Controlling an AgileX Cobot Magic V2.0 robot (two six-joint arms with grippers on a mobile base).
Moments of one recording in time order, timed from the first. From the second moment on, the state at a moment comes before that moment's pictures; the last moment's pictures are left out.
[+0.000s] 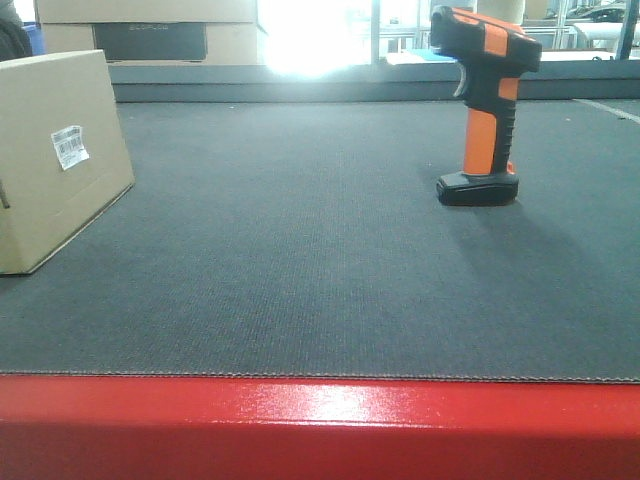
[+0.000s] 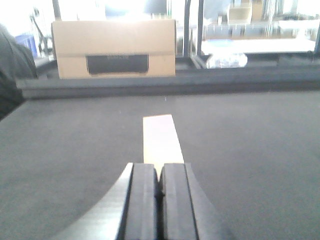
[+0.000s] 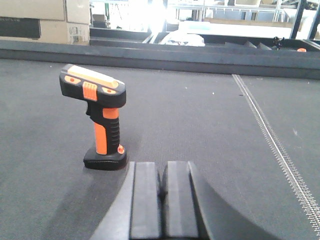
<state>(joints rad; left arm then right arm) -0.06 0.46 -0.41 0.02 0.02 0.04 -0.07 0.29 -0.36 0.08 0.25 -0.08</state>
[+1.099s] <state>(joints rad) -0.01 0.23 -0.33 0.04 0.18 0.03 -0.07 0.29 -0.36 0.08 0.25 -0.08</state>
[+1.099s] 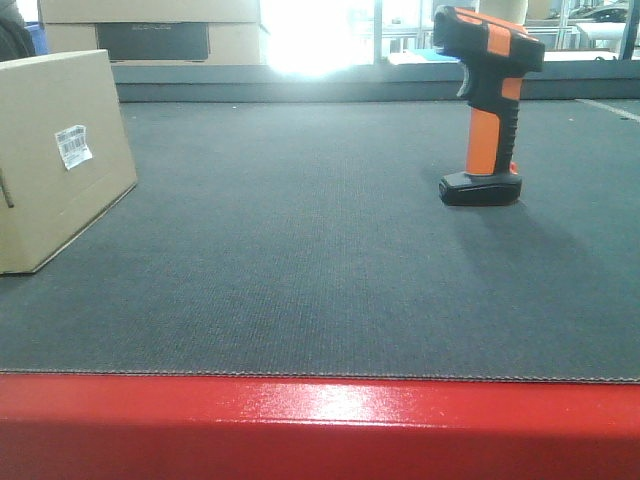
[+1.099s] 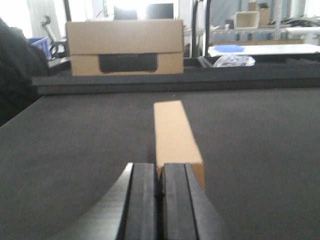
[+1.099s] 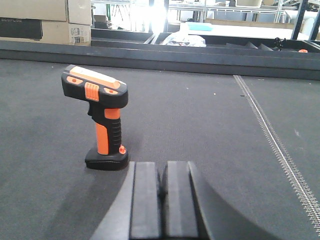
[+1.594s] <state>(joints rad) 0.06 0.01 0.00 0.04 0.06 0.03 -0.07 0.29 -0.36 0.08 0.25 -0.08</state>
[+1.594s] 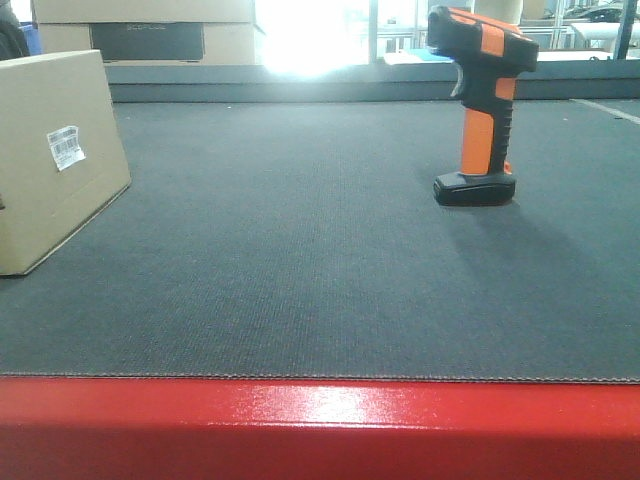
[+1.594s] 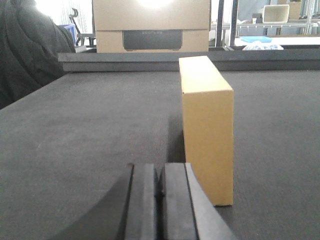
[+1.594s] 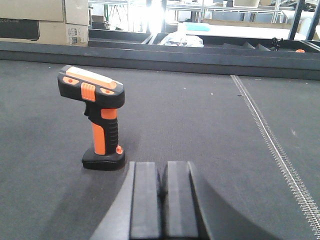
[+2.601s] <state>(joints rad) 0.06 0.00 0.00 0.04 0.02 0.03 -0.07 0.29 -0.36 0.13 0.22 -0.08</state>
